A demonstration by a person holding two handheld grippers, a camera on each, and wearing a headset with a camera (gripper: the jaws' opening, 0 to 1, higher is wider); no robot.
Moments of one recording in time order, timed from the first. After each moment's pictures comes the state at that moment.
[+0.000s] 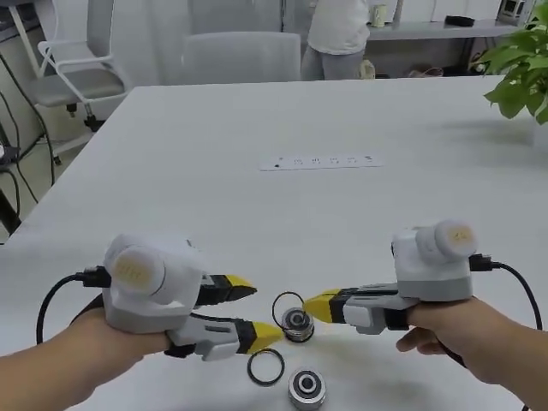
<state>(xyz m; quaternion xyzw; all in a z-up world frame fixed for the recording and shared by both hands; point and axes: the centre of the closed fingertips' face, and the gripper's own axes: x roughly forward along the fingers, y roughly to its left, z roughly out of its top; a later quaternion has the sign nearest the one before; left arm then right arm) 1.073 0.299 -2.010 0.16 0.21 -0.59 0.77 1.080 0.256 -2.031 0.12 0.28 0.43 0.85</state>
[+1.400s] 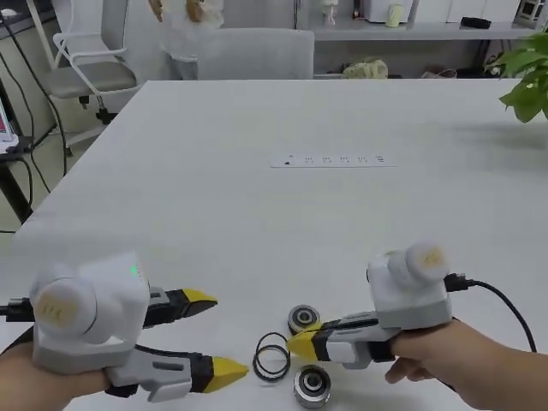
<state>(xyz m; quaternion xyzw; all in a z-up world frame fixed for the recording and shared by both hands) 1.047 0.347 -2.017 0.18 0.21 -0.57 0.77 1.047 0.293 -2.062 0.09 0.34 0.47 0.81</state>
